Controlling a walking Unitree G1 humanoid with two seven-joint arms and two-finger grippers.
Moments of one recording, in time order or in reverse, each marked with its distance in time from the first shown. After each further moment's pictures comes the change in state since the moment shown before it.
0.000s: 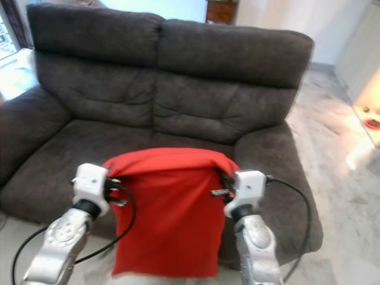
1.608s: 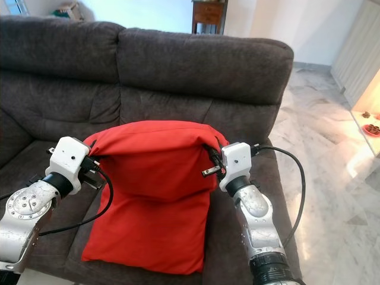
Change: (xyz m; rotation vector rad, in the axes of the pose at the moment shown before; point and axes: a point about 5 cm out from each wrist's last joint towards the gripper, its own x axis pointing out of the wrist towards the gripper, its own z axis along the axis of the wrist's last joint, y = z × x) left arm 0.008 0.032 0.047 0.262 0.010 -0.169; right arm 0.035 -0.006 0.028 -0.205 -0.026 0.130
